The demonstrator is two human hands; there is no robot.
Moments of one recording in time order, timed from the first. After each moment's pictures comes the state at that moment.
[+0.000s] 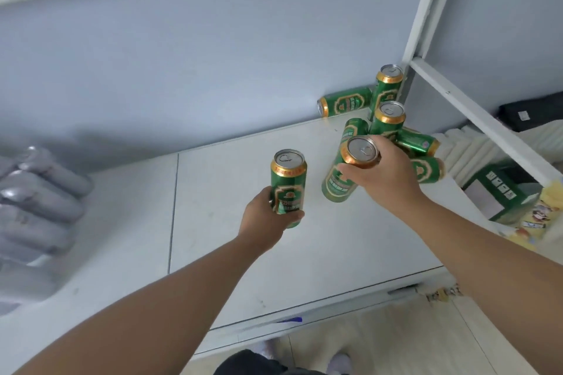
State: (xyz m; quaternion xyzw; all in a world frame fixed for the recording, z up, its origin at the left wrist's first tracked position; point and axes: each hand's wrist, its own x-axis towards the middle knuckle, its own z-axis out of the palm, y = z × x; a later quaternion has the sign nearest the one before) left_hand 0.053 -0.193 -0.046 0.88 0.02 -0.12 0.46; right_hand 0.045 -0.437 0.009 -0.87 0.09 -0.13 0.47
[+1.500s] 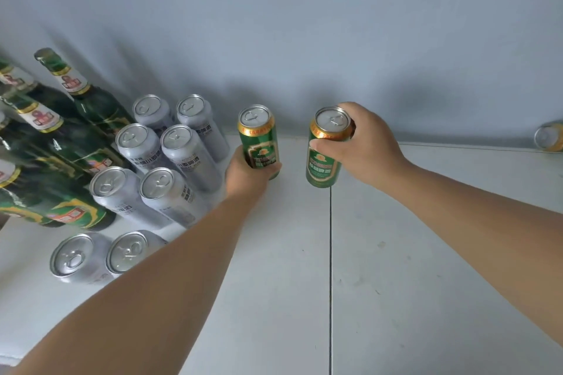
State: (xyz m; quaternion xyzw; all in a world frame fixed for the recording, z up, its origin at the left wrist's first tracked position) left_hand 0.214 0.182 -0.080 0.81 0.25 0.03 0.53; right_hand 0.250 -0.029 0.005 -0.88 -0.11 0.01 0.46
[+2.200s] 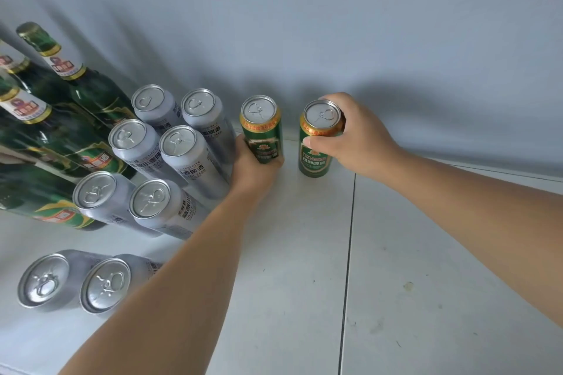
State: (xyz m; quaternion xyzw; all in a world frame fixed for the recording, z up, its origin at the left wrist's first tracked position) left_hand 0.262 0.203 -0.107 0.79 0.30 0.05 0.53; right_hand 0.324 0.019 -0.024 -0.88 -0.18 0.09 0.43
